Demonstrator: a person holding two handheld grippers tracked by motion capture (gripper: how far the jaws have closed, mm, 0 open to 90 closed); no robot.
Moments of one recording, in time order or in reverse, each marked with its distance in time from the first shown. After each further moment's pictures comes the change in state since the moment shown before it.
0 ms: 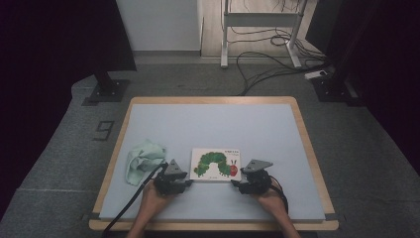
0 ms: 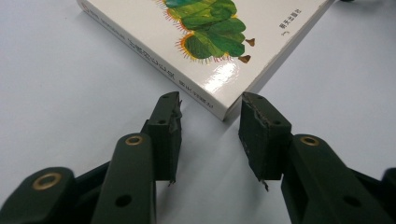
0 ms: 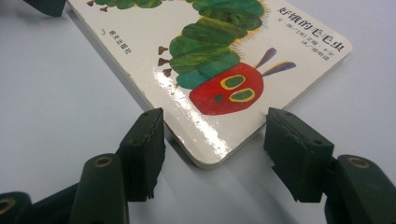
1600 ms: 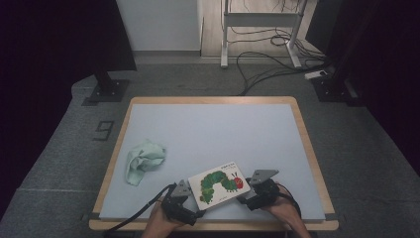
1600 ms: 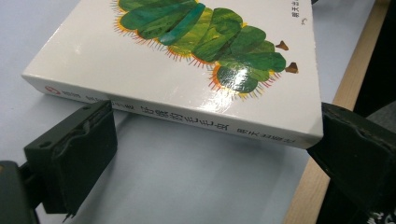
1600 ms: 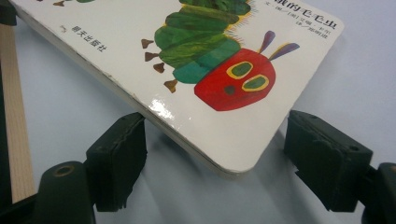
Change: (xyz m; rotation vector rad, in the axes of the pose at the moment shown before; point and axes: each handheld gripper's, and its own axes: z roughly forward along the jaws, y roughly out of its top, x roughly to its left) left arm -0.071 -0.021 -0.005 -0.012 -0.100 -0.003; right arm 0.009 -0.019 -0.028 0.070 0.165 -0.130
